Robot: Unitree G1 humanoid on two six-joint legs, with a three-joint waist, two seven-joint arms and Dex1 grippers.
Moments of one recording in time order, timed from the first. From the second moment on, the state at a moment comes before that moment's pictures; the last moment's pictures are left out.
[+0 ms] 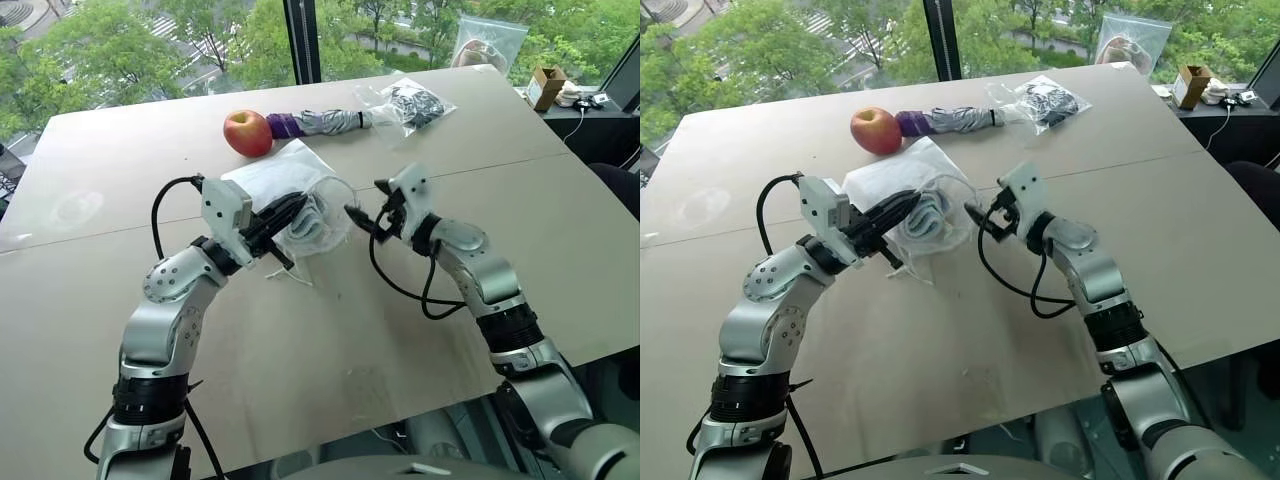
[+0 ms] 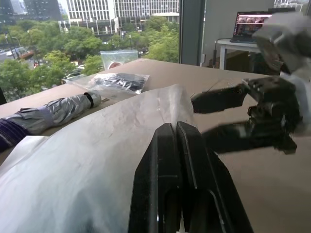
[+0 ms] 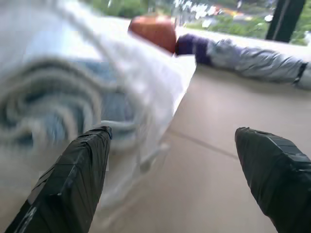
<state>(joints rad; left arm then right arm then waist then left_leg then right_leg) -0.25 0.49 0.12 -0.28 -0.46 0.29 -0.67 -0.61 -0.12 0.12 0.08 0.28 0.37 0.46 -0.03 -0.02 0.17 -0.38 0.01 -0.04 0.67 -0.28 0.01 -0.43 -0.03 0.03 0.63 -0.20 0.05</state>
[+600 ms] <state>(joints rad) -0.25 0.48 0.11 -0.28 -0.45 0.28 -0.67 -0.55 -0.21 0.26 0.01 0.40 0.63 0.67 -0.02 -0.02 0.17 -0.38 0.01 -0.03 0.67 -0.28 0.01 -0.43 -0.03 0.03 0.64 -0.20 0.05</state>
